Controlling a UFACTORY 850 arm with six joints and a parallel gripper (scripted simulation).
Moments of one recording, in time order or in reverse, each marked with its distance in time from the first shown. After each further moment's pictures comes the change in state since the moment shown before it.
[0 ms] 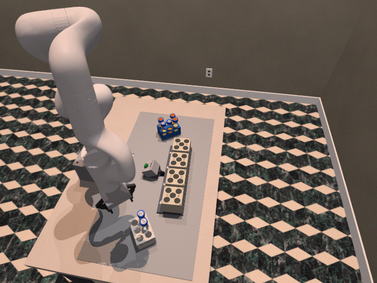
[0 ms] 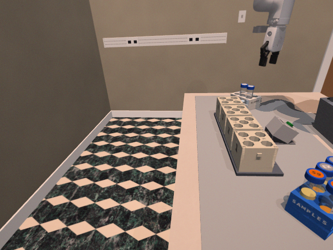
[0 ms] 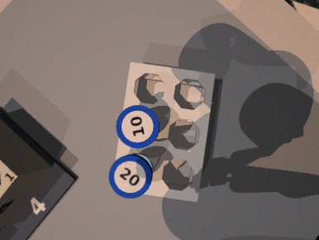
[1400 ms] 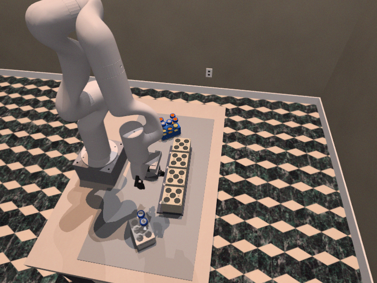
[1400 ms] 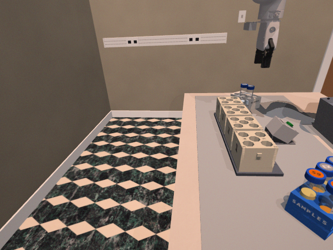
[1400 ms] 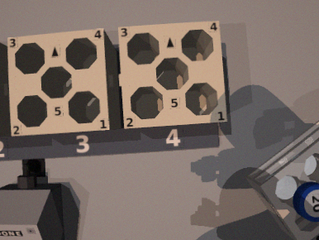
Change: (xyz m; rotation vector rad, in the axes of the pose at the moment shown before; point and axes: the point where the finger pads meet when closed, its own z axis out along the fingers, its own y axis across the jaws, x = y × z) arm -0.042 -0.137 -0.020 -0.008 -0.048 -0.803
